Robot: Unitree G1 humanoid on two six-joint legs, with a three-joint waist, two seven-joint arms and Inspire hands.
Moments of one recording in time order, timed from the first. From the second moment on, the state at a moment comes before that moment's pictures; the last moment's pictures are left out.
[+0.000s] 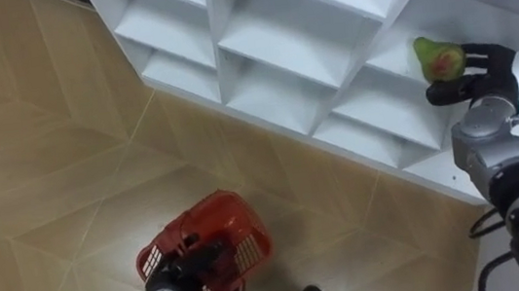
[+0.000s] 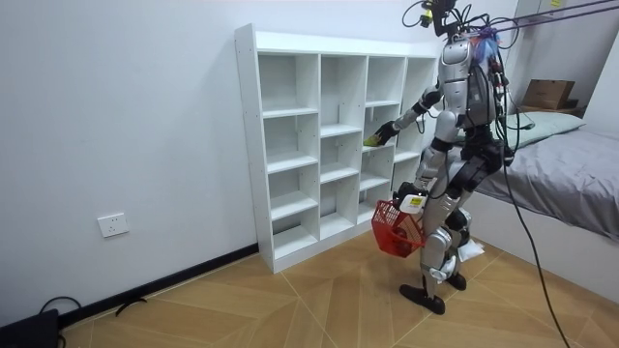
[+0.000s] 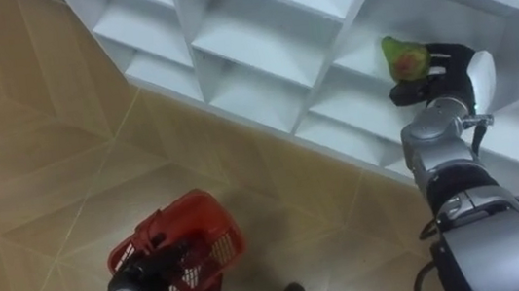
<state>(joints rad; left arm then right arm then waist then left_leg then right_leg) -0.25 0.14 -0.32 1.10 -0.99 -0.05 -0.01 -0.76 -0.40 0.20 1.21 0.26 -0.03 -0.57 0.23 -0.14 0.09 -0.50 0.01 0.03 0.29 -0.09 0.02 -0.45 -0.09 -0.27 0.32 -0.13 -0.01</state>
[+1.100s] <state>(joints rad) -0.24 0.16 -0.36 1.04 -1.10 -0.08 -0.03 -0.76 -0.42 0.23 1.12 0.26 -0.04 -0.50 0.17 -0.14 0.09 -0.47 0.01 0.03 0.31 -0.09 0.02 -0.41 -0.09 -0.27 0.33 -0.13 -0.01</state>
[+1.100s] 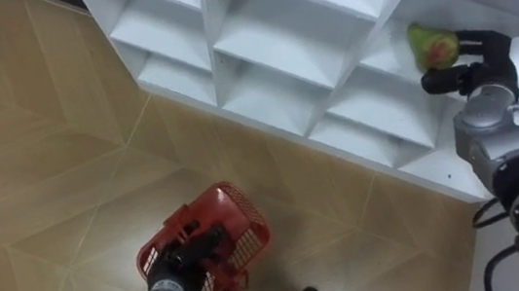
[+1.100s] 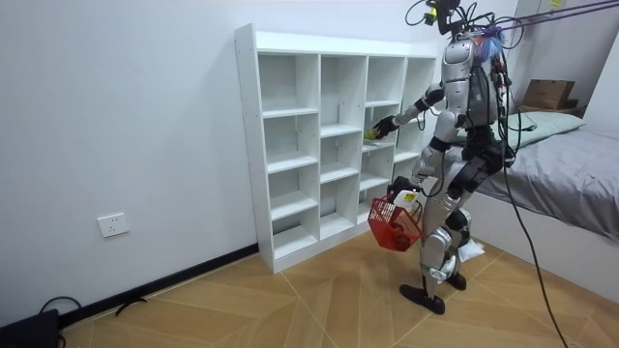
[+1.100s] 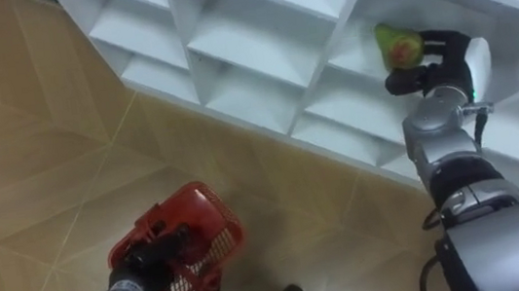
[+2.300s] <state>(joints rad) -0.12 0.14 -0.41 0.70 -1.09 -0.06 -0.01 -0.25 -0.32 0.29 0.47 0.19 -0.06 -0.39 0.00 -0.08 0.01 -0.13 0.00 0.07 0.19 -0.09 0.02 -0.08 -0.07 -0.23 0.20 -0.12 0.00</state>
